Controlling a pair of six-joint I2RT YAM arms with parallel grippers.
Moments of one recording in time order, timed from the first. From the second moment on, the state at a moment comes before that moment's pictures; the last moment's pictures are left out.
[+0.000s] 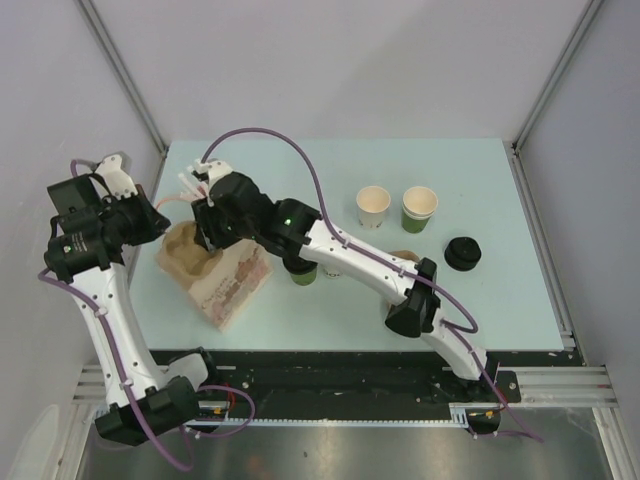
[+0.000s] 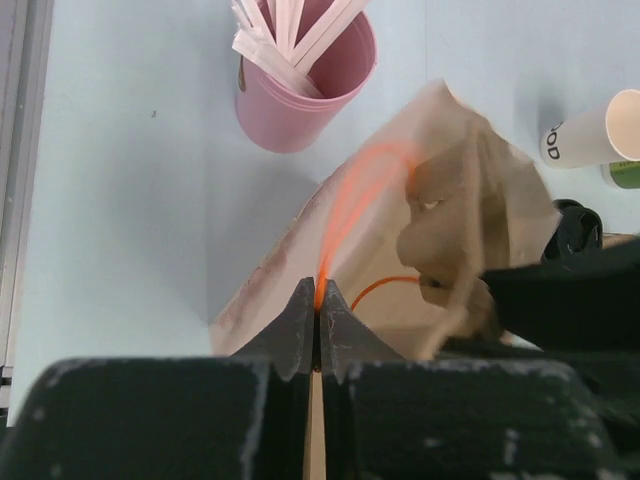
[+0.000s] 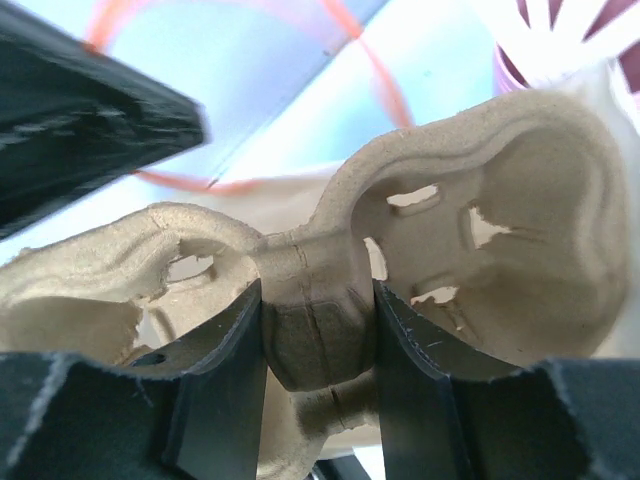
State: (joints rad) left arm 0.44 1.06 1.46 -1.11 0.45 0.02; right arm 1.17 2.31 2.60 -0.71 0.07 0.47
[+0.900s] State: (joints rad) left arm 0.44 1.04 1.47 -1.10 0.49 0.02; right arm 1.21 2.39 2.55 -0.78 0.06 0.18
